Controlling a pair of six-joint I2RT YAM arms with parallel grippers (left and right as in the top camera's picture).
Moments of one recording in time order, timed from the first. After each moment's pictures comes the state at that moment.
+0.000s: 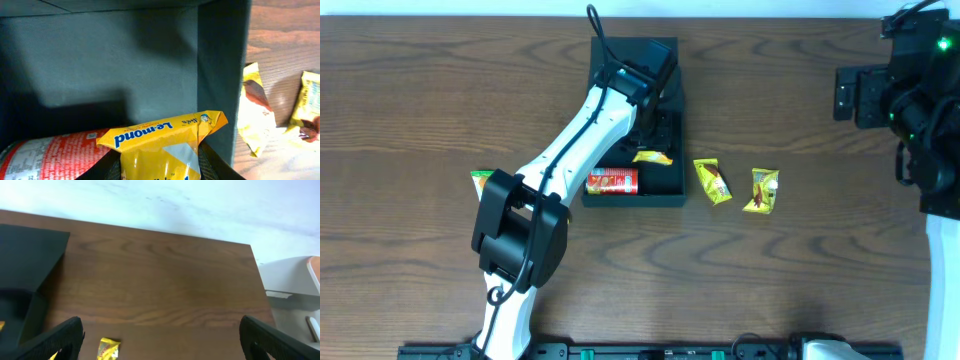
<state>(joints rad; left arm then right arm) -0.54 2.12 1.87 -1.11 0.16 -0.46 -0.02 1.34 1.77 -1.04 0.13 -0.16</state>
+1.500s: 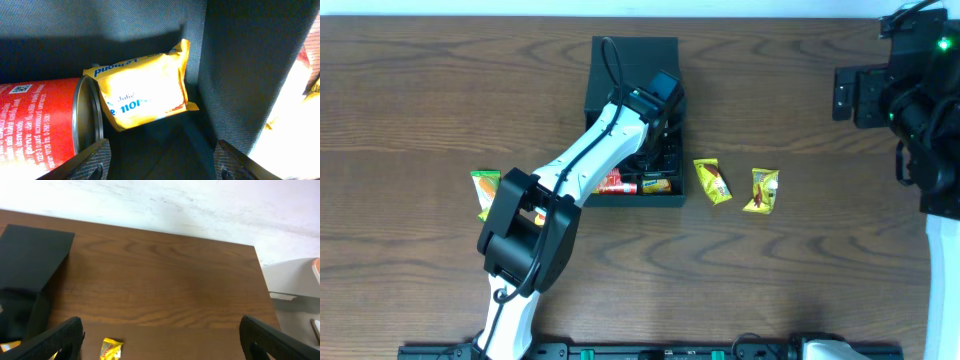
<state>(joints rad) -0.59 2.12 1.73 -1.12 0.27 -0.55 -0.02 1.34 1.77 -1.04 0.11 -0.16</state>
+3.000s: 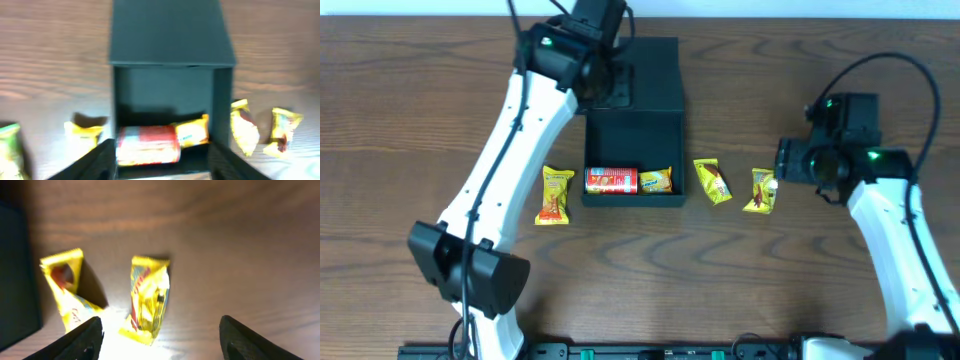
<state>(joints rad) -0.39 1.92 2.08 -1.31 0.02 -0.41 -0.02 1.44 1.08 -0.81 -0.02 0.16</state>
